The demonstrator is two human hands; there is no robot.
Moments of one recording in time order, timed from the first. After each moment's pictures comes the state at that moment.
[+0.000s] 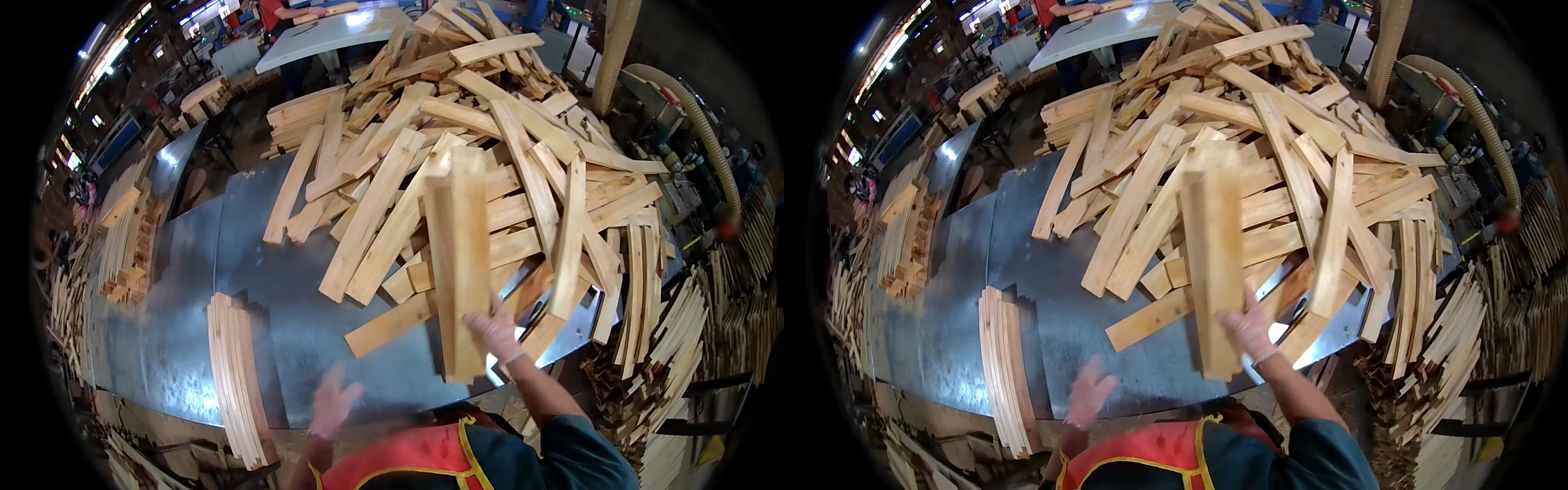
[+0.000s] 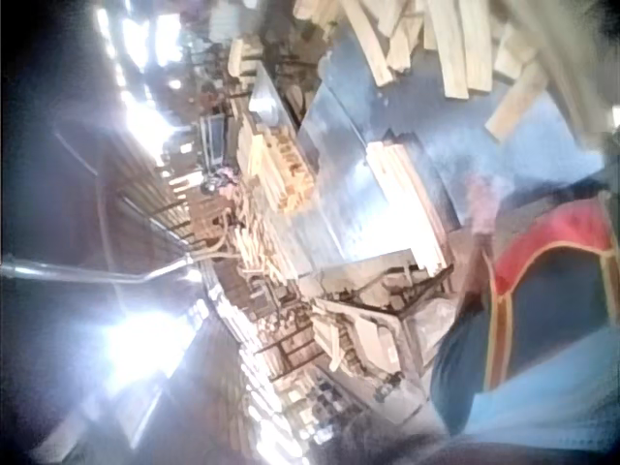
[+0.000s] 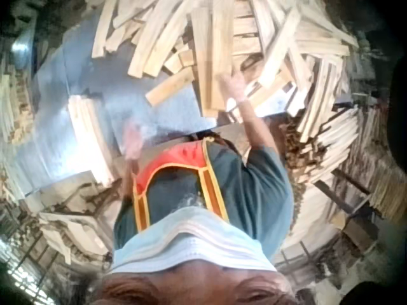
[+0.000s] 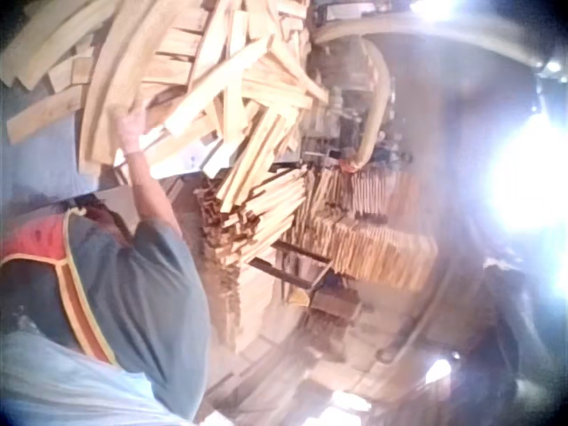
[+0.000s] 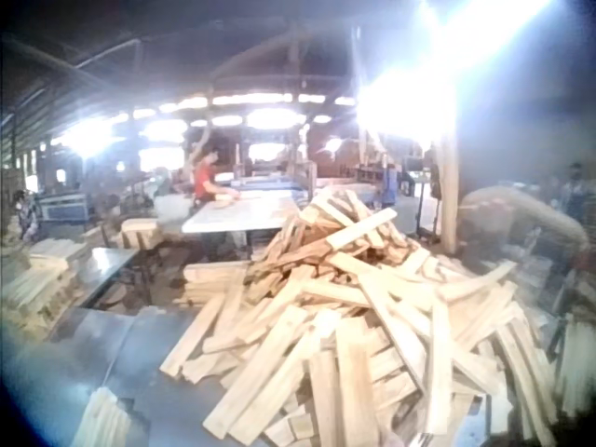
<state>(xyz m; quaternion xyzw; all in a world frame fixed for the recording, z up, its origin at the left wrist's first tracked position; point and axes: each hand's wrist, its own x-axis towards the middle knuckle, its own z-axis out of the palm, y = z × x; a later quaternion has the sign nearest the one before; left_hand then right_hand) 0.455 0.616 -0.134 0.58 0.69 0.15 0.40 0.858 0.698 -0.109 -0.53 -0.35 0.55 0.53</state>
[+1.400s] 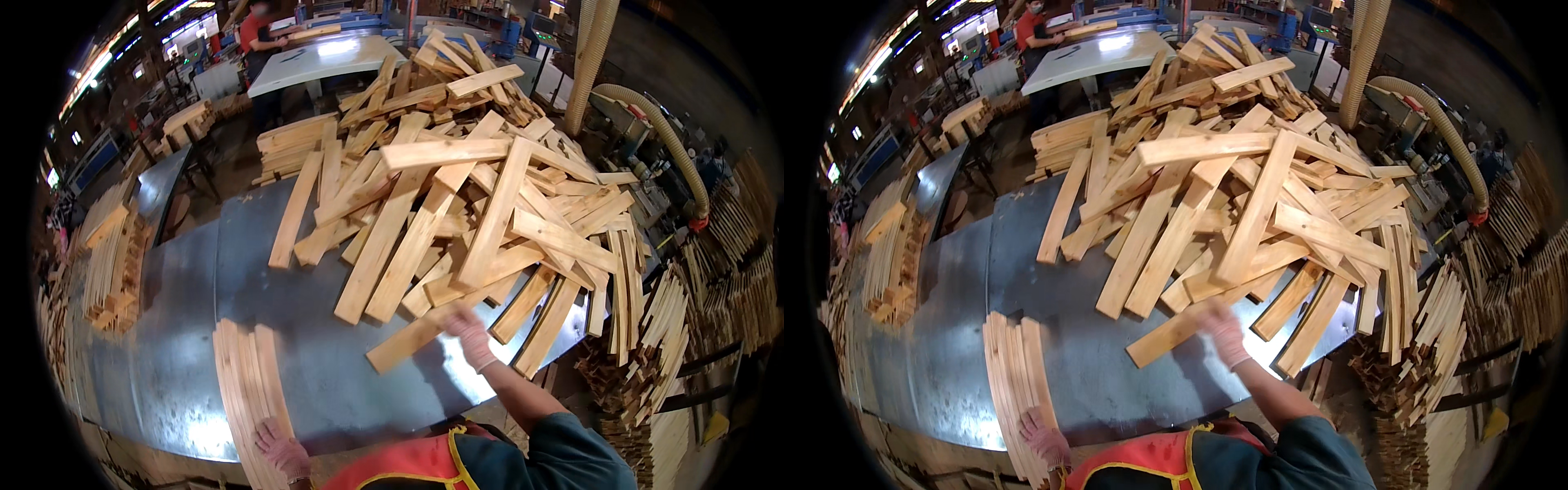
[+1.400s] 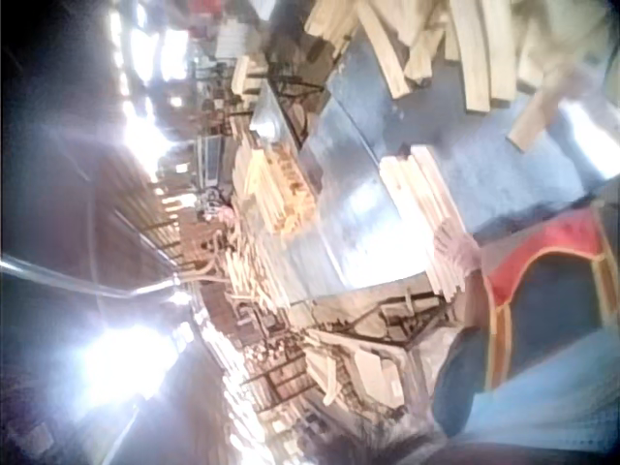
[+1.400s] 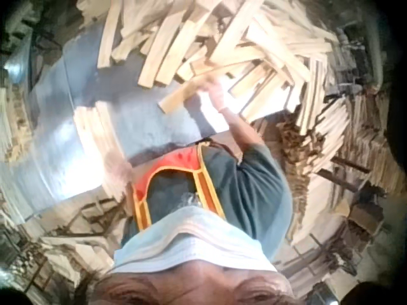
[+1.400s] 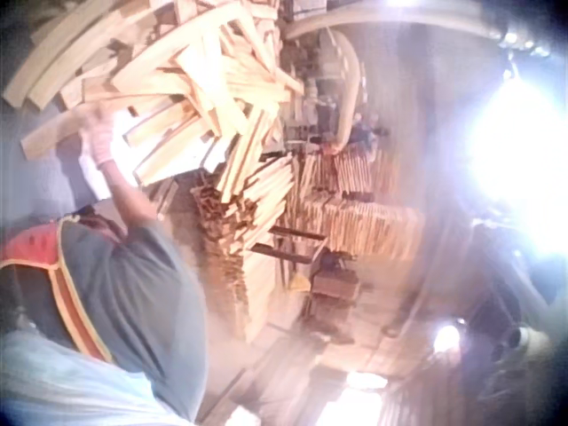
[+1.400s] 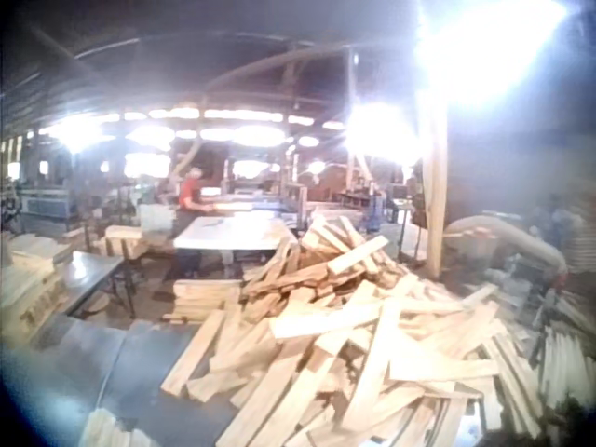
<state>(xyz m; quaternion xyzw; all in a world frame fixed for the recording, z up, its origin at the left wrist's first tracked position) 0.264 0.559 -0.181 0.55 0.83 -0.03 -0.07 0.752 0.713 -0.131 -0.58 -0.29 0.50 0.57</state>
